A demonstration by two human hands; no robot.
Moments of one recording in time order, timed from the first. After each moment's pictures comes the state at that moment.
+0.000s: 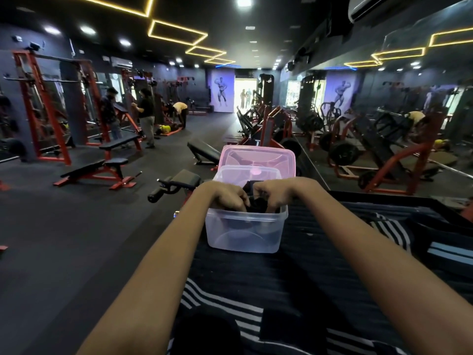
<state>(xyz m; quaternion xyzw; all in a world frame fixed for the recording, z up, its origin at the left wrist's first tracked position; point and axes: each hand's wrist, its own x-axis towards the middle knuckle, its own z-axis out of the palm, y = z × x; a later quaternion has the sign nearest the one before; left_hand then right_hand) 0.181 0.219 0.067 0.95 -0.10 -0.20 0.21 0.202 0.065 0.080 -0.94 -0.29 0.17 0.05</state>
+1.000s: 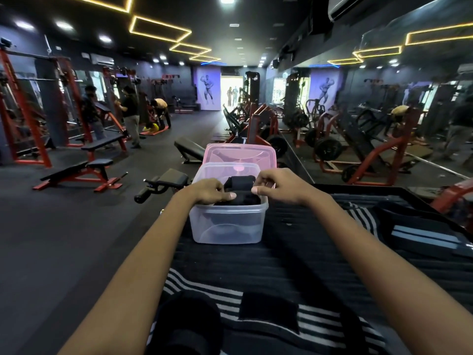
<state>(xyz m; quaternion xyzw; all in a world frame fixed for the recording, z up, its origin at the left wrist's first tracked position) 0.176 0.224 0.050 0.97 -0.07 -0.05 0.21 0.178 0.003 0.062 -0.92 -0.31 -0.06 0.25</state>
